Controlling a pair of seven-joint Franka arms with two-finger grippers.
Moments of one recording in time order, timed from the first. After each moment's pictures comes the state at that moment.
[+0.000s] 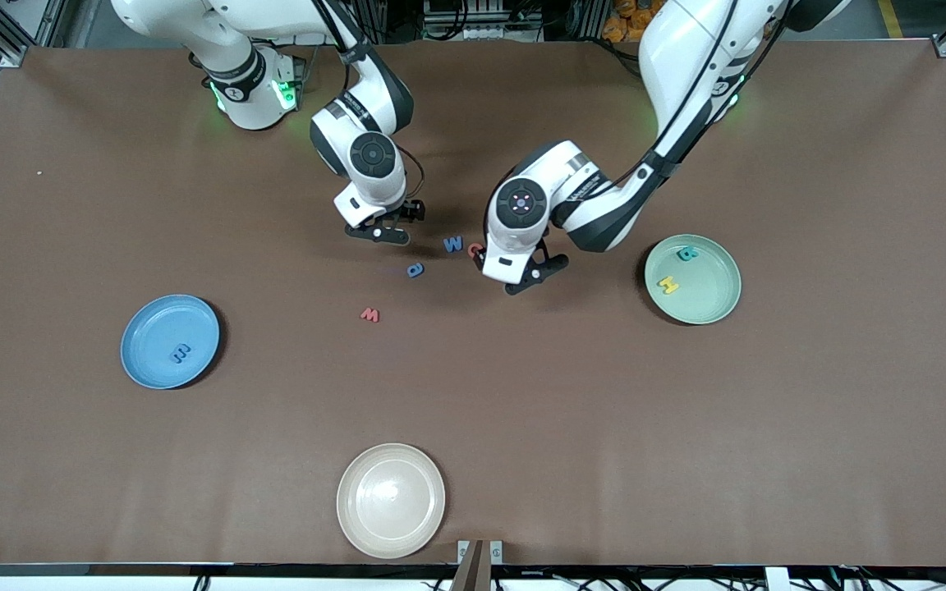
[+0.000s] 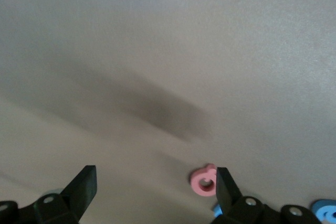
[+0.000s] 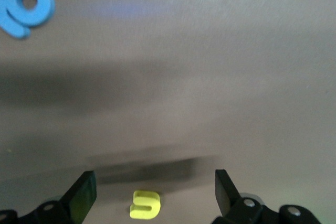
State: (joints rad) left arm -0.42 0.65 -0.44 -1.73 0.10 2.18 -1.42; right arm 0.74 0.34 0.06 -2.31 0.10 2.42 0.82
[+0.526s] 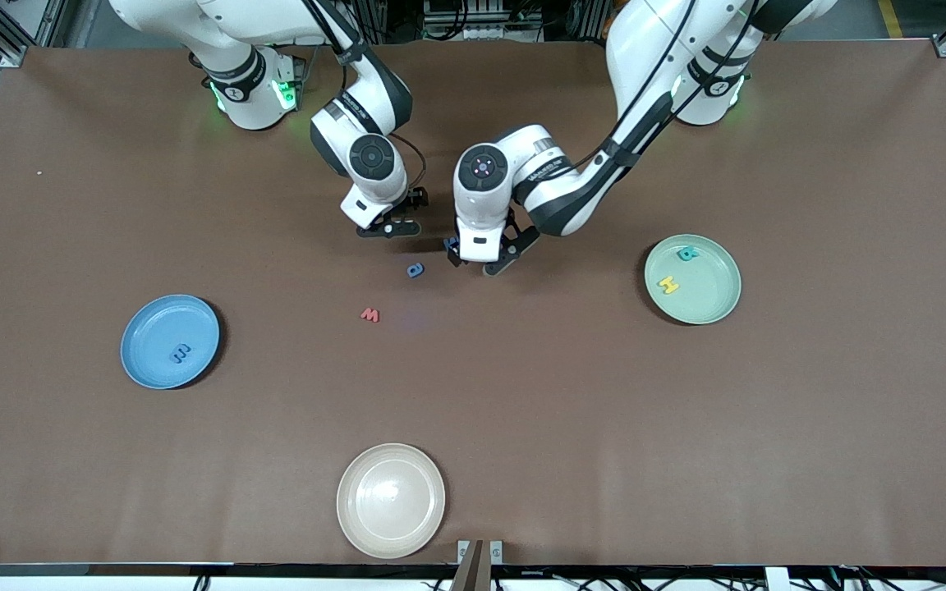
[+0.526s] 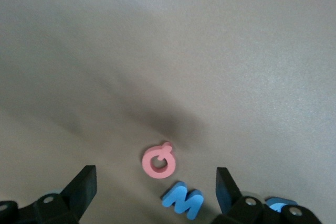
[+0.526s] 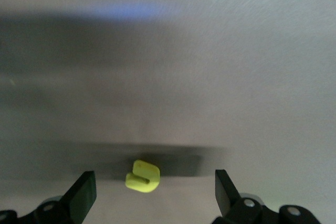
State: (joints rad) left arm -0.53 0.69 -0.42 -1.73 0.23 2.32 -1.75; right arm 0.58 0.36 0.23 -2.32 0.10 2.38 0.56
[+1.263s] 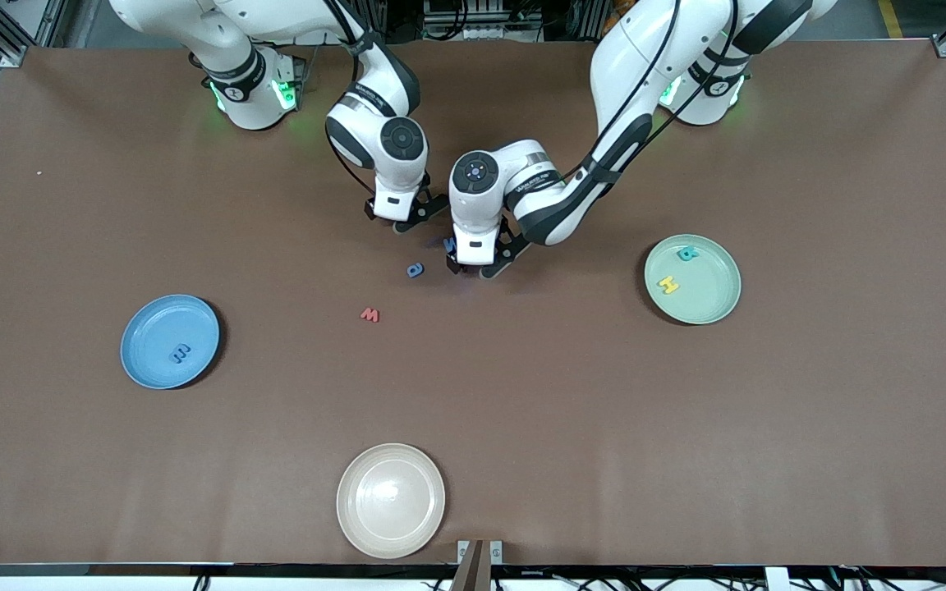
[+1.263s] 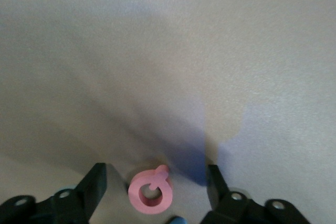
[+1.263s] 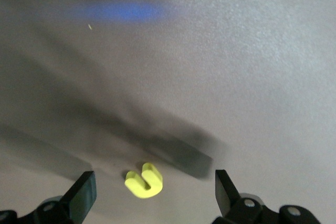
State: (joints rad) left arm -0.55 0.77 -0.41 -1.73 0.34 2.40 -1.87; right arm 0.62 0.40 0.24 -2.28 -0.15 2.38 0.30
